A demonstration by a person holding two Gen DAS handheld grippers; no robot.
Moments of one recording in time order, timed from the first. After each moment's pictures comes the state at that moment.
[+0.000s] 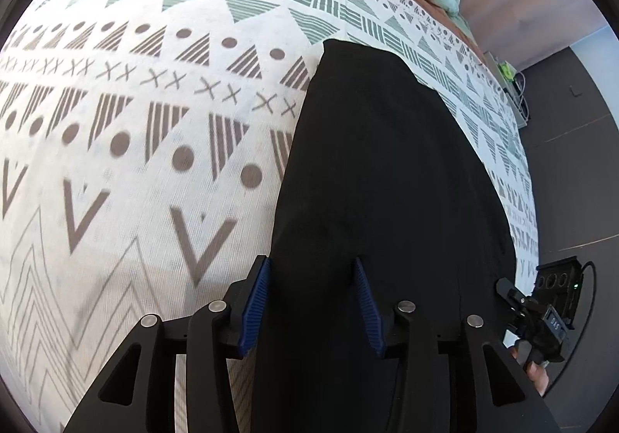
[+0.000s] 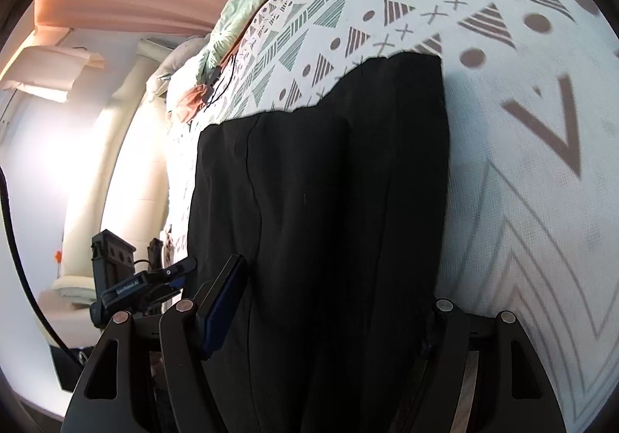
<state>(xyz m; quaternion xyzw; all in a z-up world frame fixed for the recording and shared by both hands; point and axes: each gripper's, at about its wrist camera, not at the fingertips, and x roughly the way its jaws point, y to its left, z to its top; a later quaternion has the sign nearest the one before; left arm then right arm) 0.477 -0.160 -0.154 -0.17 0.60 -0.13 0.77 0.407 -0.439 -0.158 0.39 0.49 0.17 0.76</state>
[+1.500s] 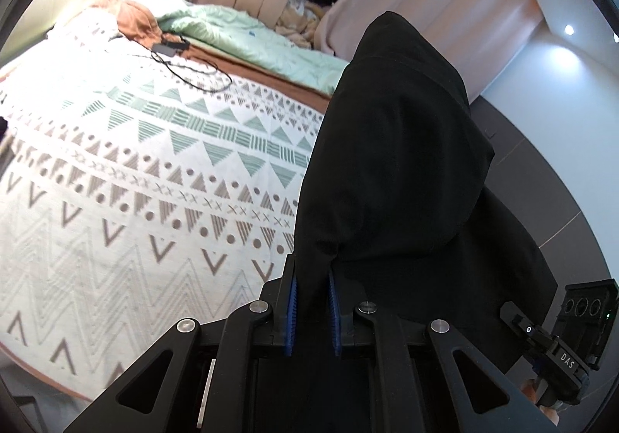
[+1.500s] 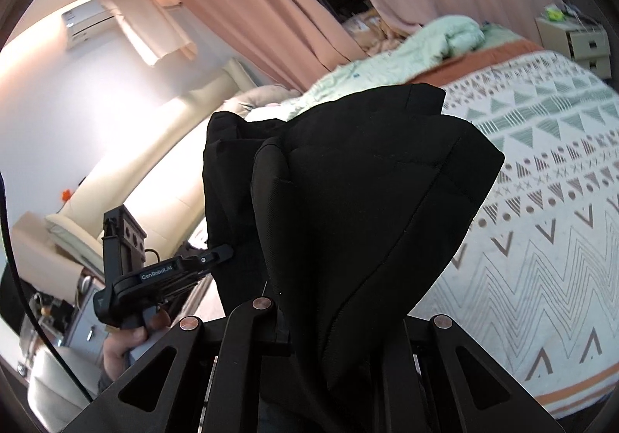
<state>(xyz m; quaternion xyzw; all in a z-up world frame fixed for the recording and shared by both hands) 0.331 -0.076 0.036 -0.21 0.40 -0.20 0.87 0.254 -0.295 0.088 0.23 0.32 0.17 0.90</state>
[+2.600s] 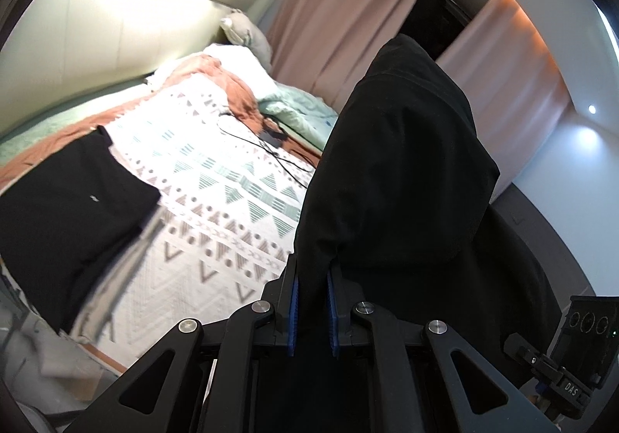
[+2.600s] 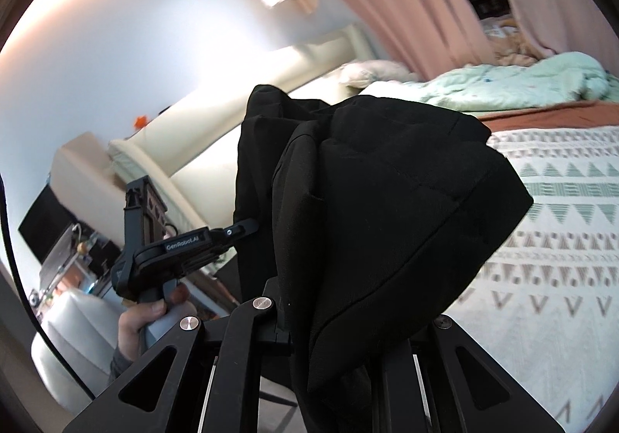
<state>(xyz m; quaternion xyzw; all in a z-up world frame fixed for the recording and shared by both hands) 0.272 0.191 0.131 -0.26 0.31 -0.09 0.91 0.284 -0.052 0.150 0.14 0.31 0.35 0.87</state>
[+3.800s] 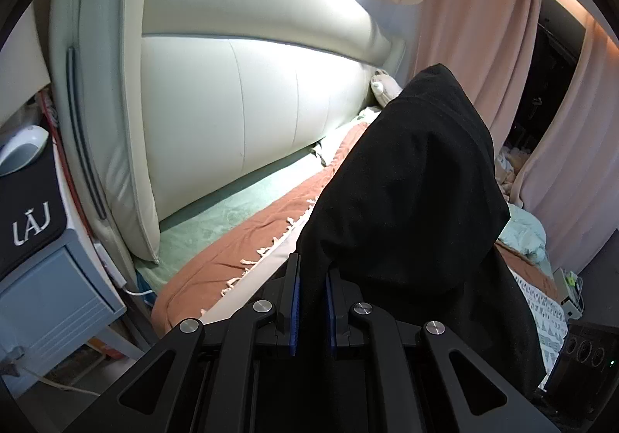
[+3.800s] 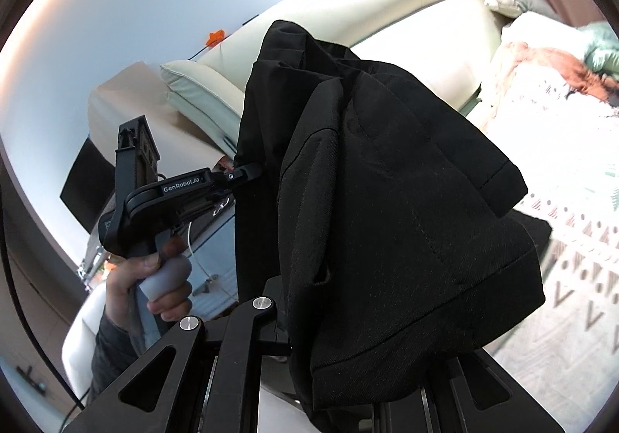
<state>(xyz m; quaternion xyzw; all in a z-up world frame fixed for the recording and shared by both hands) 0.276 0.456 0.165 -0.21 0.30 0.14 0.92 0.367 0.259 0.090 0.14 0.37 0.54 0.75</state>
